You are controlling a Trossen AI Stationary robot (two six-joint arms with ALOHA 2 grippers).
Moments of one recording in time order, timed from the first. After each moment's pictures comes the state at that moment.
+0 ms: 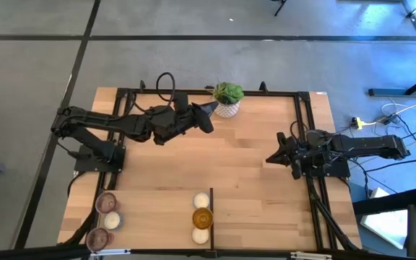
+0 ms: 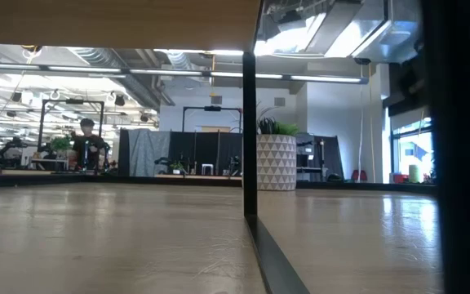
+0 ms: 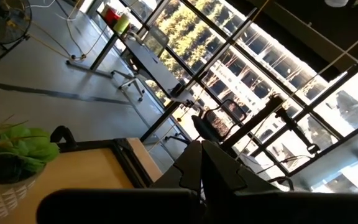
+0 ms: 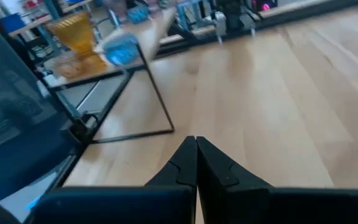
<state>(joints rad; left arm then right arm) -0.08 1.44 1.35 0.13 -0.71 -0.75 0.06 0.31 0.22 -0.17 -0.21 0.27</state>
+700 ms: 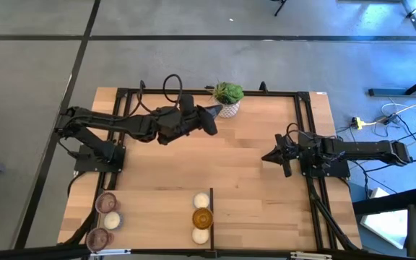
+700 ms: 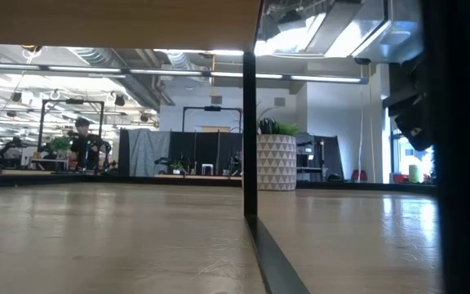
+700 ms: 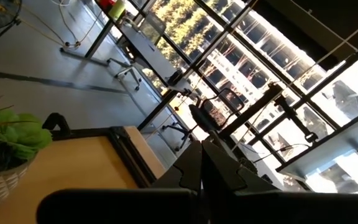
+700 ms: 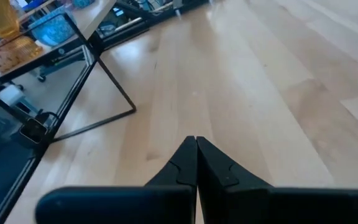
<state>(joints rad) -0.06 1.48 1.34 0.13 -0.65 -0.78 -0.05 0.33 0.05 -0.06 -0.21 0.36</state>
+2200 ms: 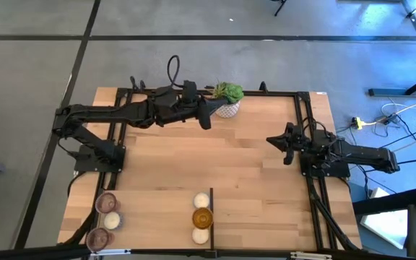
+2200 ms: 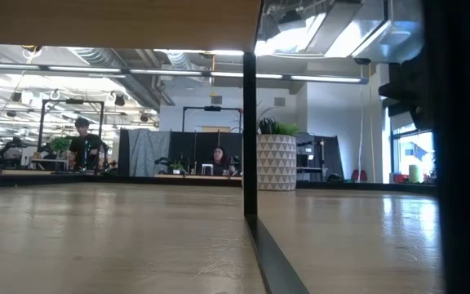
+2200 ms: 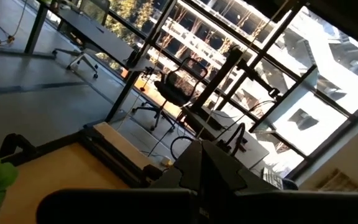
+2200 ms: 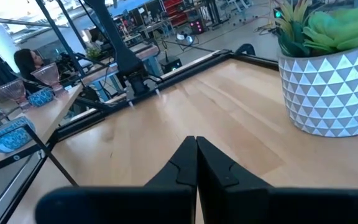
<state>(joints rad) 0.11 1.45 1.34 0.14 -0.23 -0.62 -0.08 0.03 0.06 -0.13 0.10 0.40</state>
